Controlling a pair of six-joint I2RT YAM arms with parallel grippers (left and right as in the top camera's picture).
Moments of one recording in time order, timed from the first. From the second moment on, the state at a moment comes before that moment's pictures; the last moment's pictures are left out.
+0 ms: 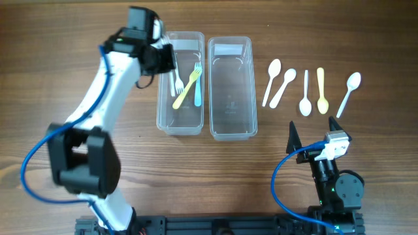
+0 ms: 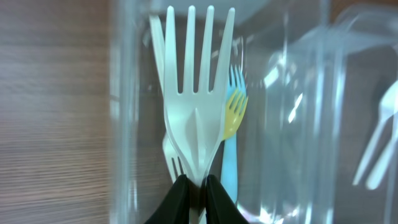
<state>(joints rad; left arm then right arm) -0.21 1.91 1.56 -0.79 0.18 -0.31 0.02 0.02 0.01 0.00 -0.10 0.00</state>
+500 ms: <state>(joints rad) -0.26 1.94 1.56 -0.82 0.14 -0.27 0.02 0.02 0.01 0.00 -0.10 0.00</state>
